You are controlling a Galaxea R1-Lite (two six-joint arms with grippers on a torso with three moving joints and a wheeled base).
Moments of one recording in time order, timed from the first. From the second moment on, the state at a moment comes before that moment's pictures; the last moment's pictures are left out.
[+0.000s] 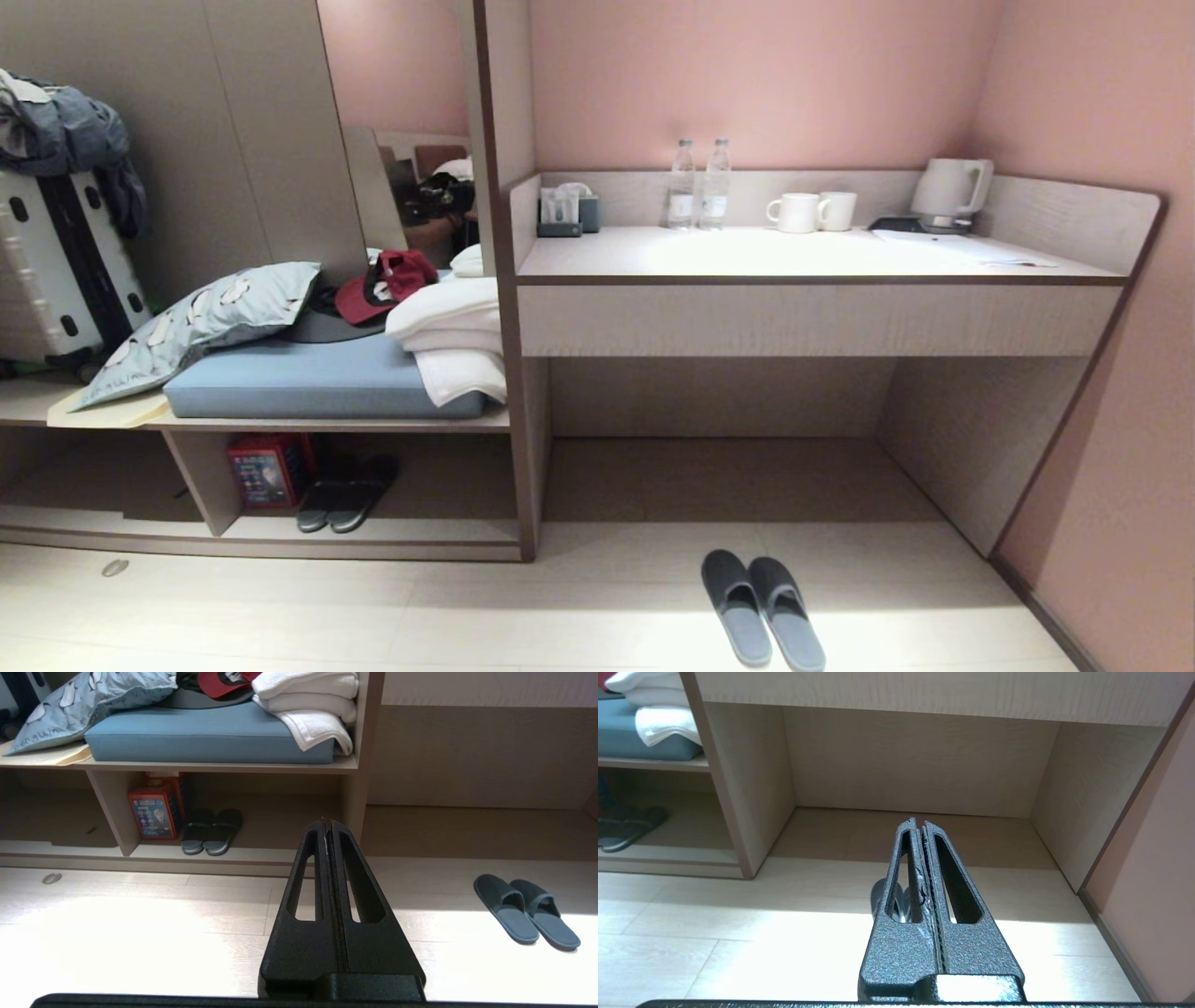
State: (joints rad) left arm -0.01 0.00 0.00 0.00 0.02 -0.03; right arm -0.01 0.00 0.00 0.00 0.00 -0.01
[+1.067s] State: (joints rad) left arm -0.01 0.00 0.00 0.00 0.02 -0.03; right arm -0.01 0.00 0.00 0.00 0.00 -0.01
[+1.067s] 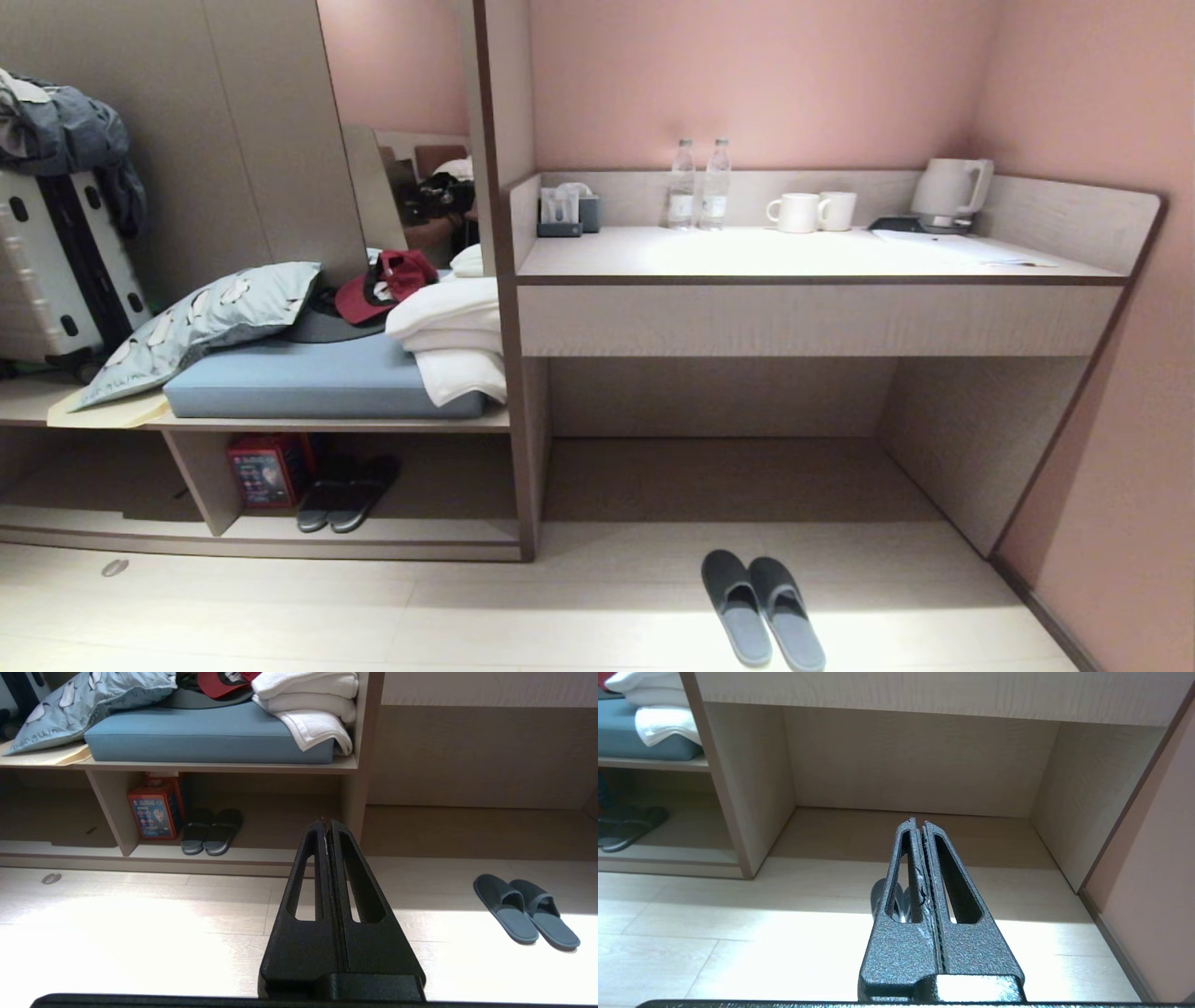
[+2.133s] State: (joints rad) left arm -0.01 0.00 0.00 0.00 0.02 -0.03; right arm -0.01 0.00 0.00 0.00 0.00 -0.01
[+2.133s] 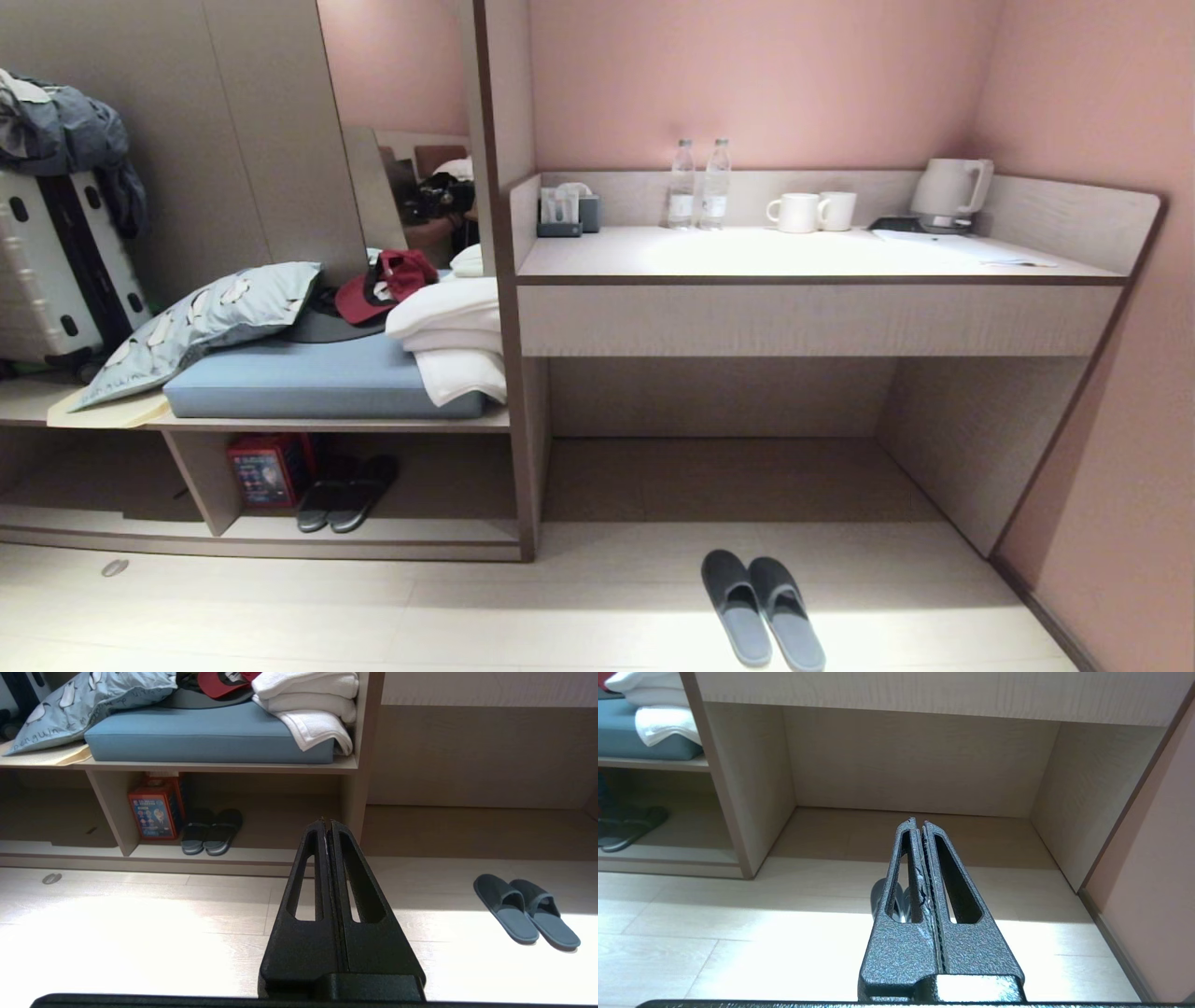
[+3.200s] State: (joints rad) left arm -0.01 0.00 0.00 0.00 0.02 -0.03; right arm -0.01 0.00 0.00 0.00 0.00 -0.01
